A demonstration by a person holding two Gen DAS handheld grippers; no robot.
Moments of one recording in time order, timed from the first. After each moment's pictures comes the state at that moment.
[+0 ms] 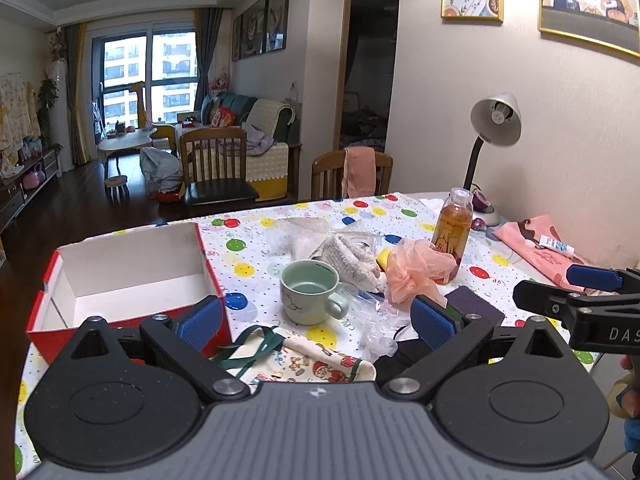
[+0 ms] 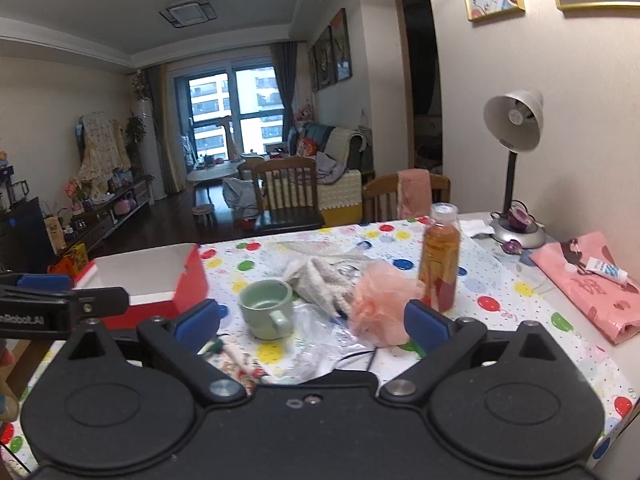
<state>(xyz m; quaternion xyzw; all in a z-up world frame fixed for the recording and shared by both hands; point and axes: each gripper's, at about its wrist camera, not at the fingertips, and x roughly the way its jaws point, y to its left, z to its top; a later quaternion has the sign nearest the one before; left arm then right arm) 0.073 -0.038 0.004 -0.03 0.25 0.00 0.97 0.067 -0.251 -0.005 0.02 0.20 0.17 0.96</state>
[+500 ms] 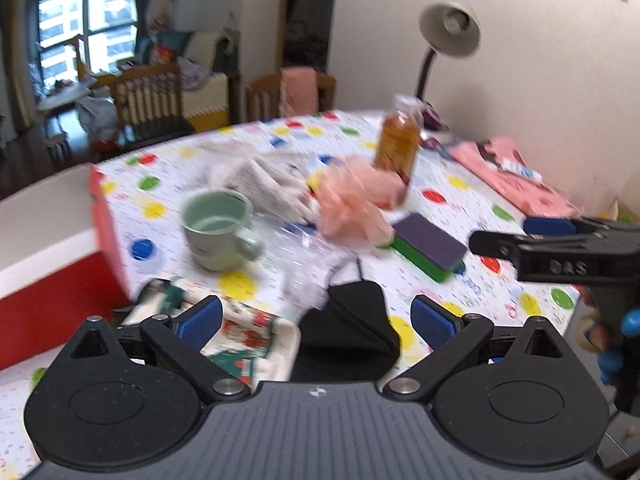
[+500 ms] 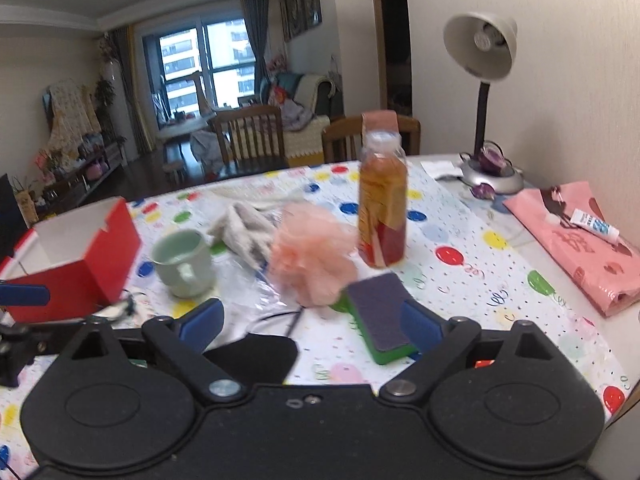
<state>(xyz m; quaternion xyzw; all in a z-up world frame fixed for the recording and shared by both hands) 0.141 -0.100 -0.054 -0.01 0.35 -0.09 0.93 0.148 -0.310 -0.060 0.01 0.29 0.14 0.95</state>
